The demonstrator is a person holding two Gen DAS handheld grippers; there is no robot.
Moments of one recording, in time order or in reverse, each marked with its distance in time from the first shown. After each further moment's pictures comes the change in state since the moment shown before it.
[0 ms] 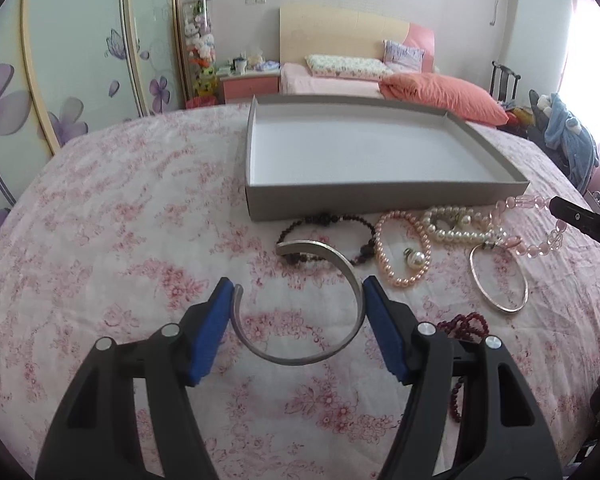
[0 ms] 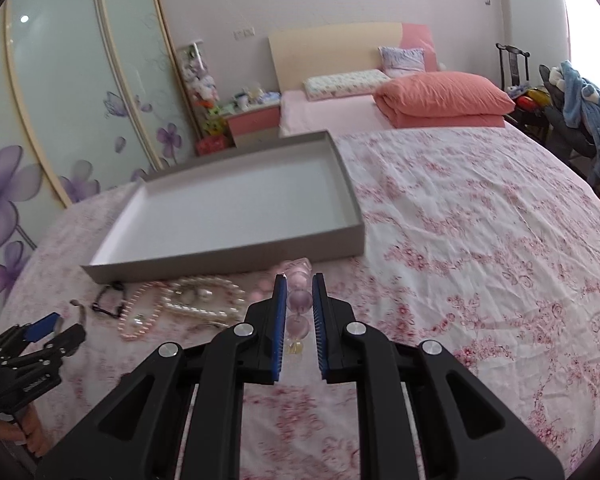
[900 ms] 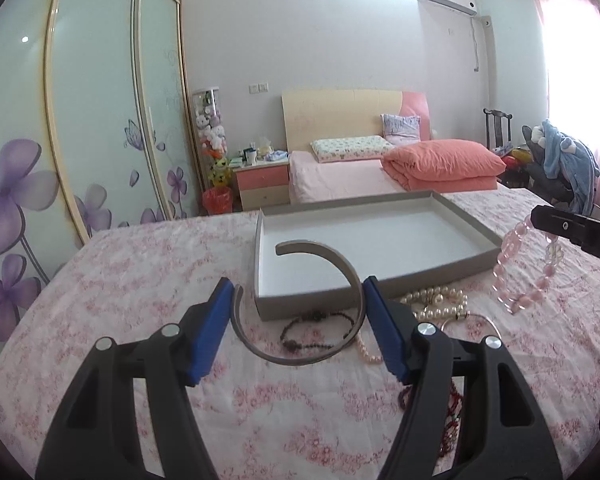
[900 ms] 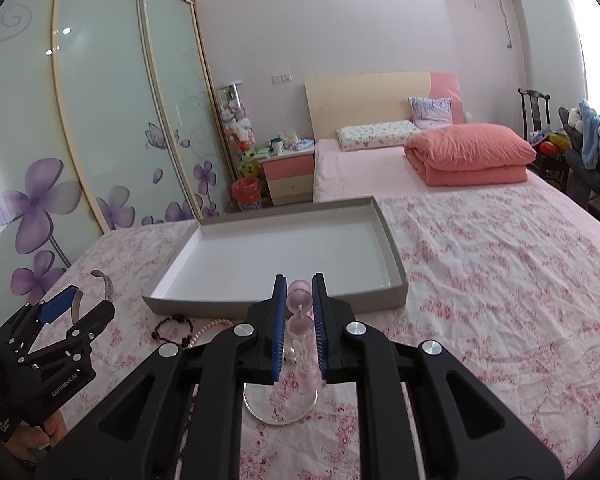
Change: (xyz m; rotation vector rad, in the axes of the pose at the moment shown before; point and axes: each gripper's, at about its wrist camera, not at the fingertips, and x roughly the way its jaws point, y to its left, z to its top) left arm -0.060 -0.031 0.027 0.083 -0.325 0.084; right arm -0.050 0.036 0.013 -0.069 -0.178 0.092
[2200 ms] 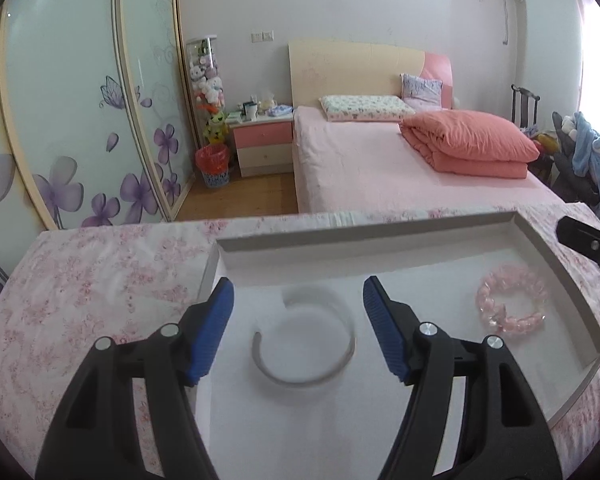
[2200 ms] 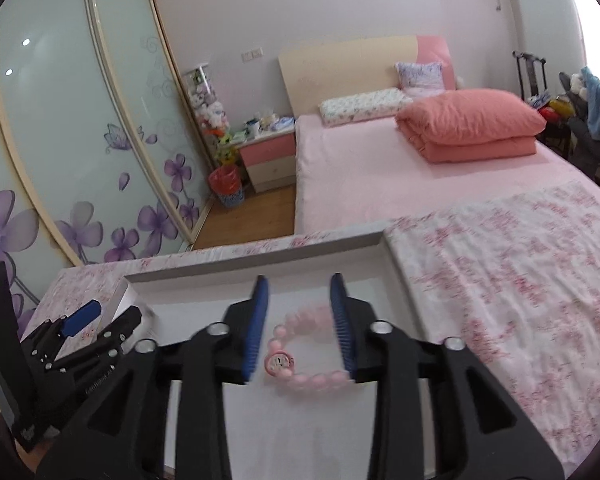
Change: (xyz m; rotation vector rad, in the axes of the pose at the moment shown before) left arm 0.224 0.005 0.071 -0.053 0.186 0.002; right arm 0.161 -0.031 0.069 0.099 0.091 -0.049
